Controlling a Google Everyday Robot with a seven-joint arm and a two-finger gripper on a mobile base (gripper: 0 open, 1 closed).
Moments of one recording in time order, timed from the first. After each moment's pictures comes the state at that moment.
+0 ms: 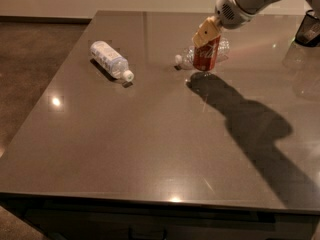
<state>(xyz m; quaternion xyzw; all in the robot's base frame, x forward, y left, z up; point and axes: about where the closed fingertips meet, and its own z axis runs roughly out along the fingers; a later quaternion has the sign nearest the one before) 0.691 -0.140 0.959 -0.36 0.87 0.06 0.33</state>
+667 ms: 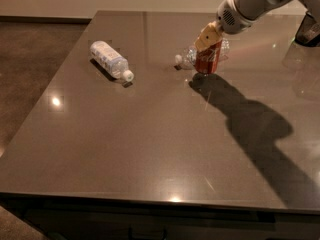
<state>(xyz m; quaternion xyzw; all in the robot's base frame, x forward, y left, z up) 0.691 -0.146 0.946 -0.35 0.88 0.06 0.33</state>
